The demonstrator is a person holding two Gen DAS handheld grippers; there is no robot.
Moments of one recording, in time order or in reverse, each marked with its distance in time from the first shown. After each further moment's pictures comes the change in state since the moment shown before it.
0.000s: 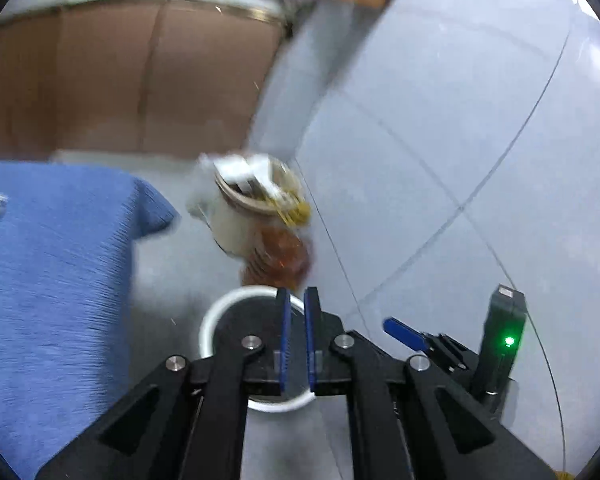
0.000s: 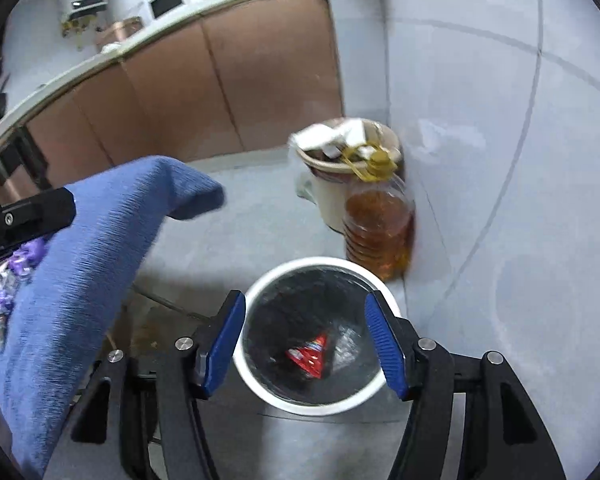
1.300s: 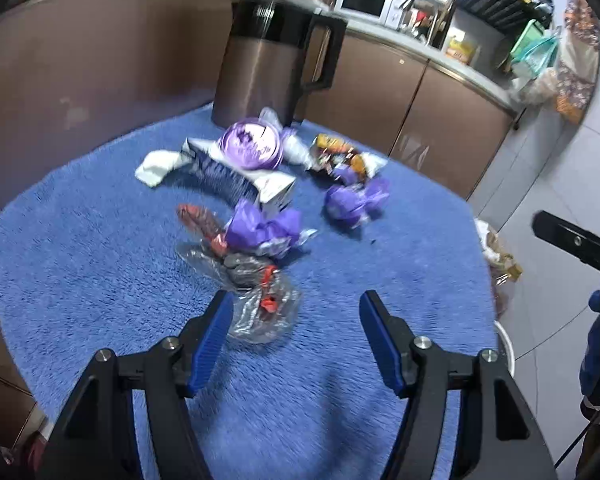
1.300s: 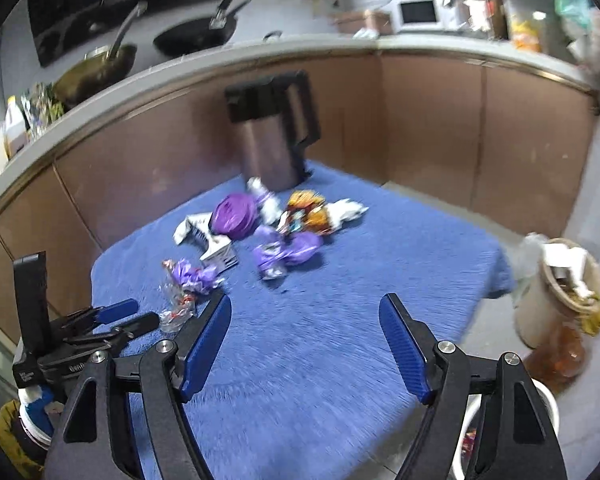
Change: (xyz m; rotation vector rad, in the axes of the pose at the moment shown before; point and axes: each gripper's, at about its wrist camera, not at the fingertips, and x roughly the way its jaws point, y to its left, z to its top) left arm -0.195 0.288 -0.147 -0.345 -0.145 0.553; right arm -0.033 0.316 0.017 -0.507 -0.013 0.536
